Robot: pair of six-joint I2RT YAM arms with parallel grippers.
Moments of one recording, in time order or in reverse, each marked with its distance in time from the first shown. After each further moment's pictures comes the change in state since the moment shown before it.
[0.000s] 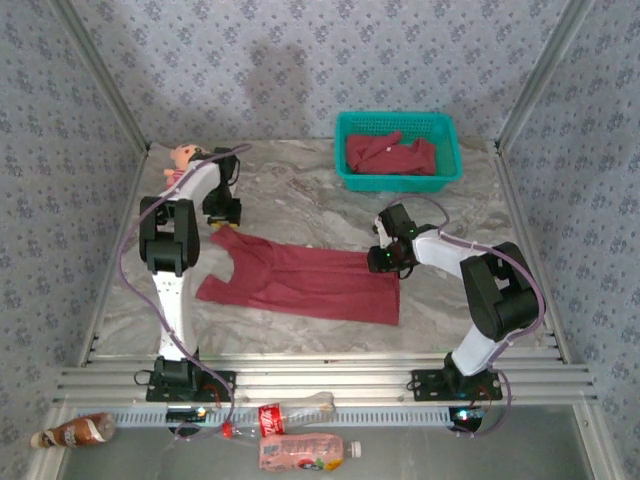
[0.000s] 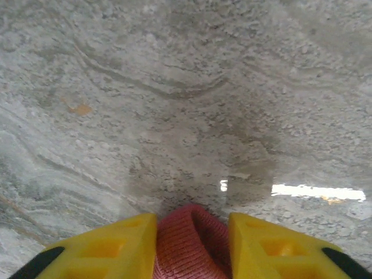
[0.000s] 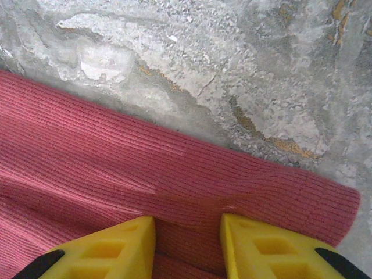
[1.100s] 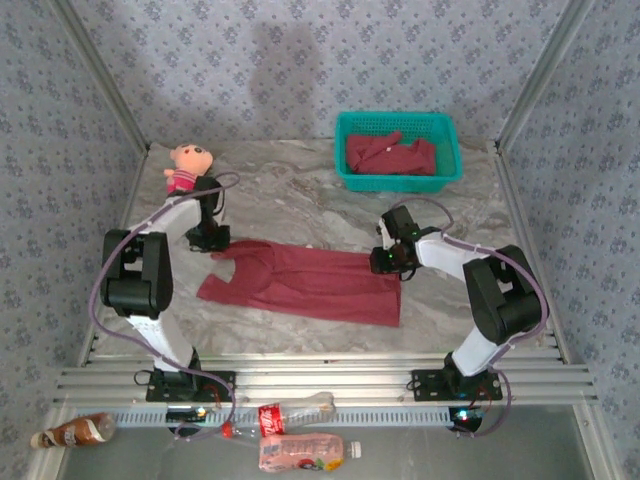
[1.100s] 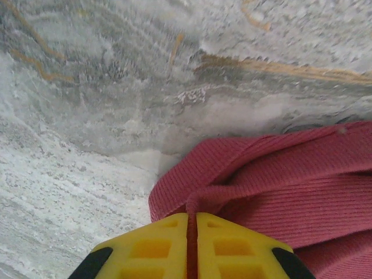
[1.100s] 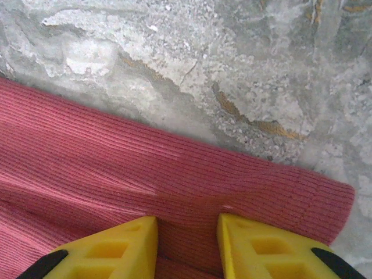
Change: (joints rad) left arm 0.022 -0.469 -0.646 0.301 0.024 0.017; right arm -0.013 -0.028 -0.033 0.009 -0.003 0.045
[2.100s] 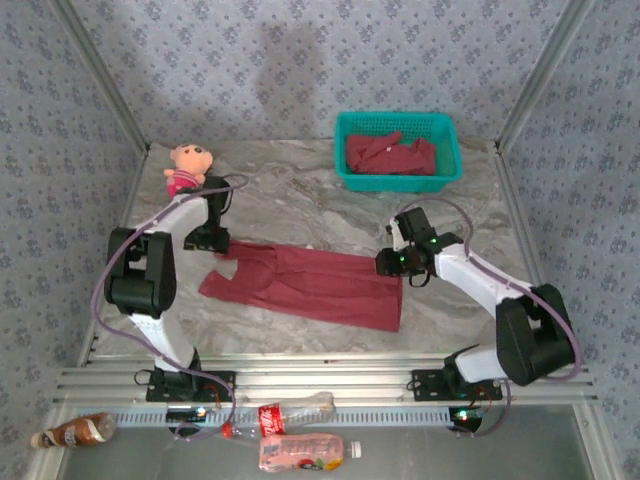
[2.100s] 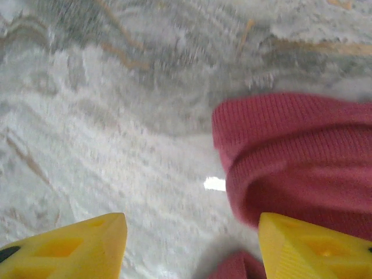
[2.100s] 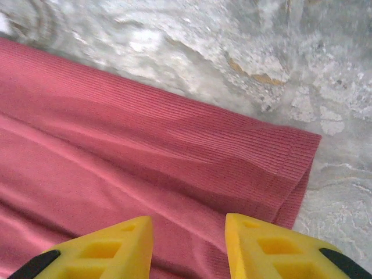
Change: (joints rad) left arm -0.053 -0.003 0.056 -0.120 -0.216 -0.023; right arm -0.008 -0.272 -0.049 -0.127 -0.057 0.022
